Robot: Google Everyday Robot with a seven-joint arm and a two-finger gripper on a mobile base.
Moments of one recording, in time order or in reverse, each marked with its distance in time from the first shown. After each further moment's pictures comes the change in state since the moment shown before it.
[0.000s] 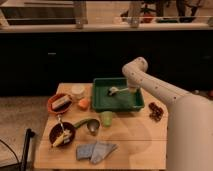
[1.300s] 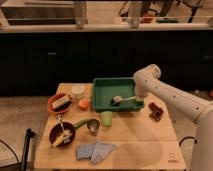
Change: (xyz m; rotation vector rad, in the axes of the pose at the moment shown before) arm 0.059 0.053 -0.016 -0.045 -0.016 -0.002
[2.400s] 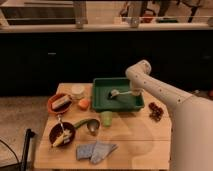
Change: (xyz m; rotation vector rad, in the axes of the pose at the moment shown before) arm -0.039 -0.036 0.024 0.010 0.023 -0.021
